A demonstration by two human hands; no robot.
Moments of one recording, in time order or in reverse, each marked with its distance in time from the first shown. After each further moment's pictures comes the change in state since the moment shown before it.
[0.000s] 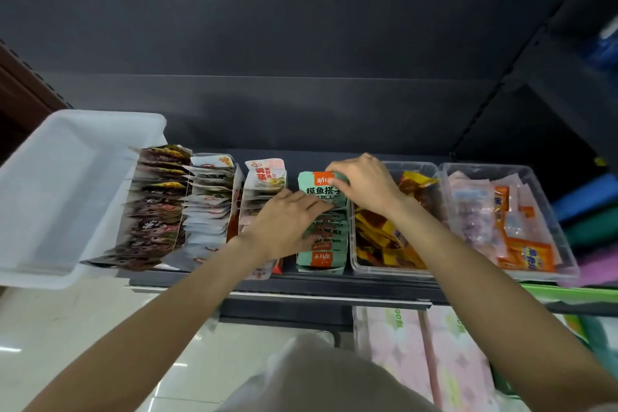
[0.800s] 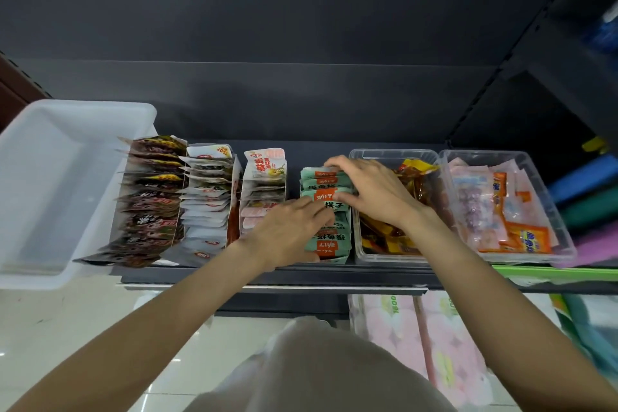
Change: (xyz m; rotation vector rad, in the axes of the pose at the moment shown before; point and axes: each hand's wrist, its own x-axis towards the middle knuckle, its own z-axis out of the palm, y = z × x) left_hand -0.017 0.011 -0.004 -0.081 -0.088 0.073; right_hand -0.036 -0.016 -0.006 0.065 -0.029 -0.004
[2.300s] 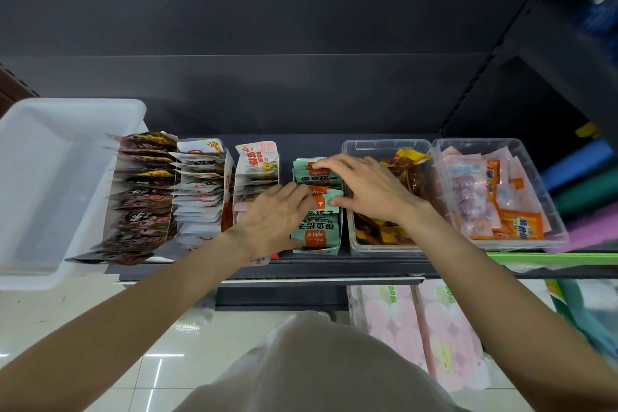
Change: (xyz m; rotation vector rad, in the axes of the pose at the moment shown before) left_hand -0.001 -0.019 0.018 0.190 0.132 0.042; right_hand -0.006 0.004 0.005 -0.062 -0.108 -0.035
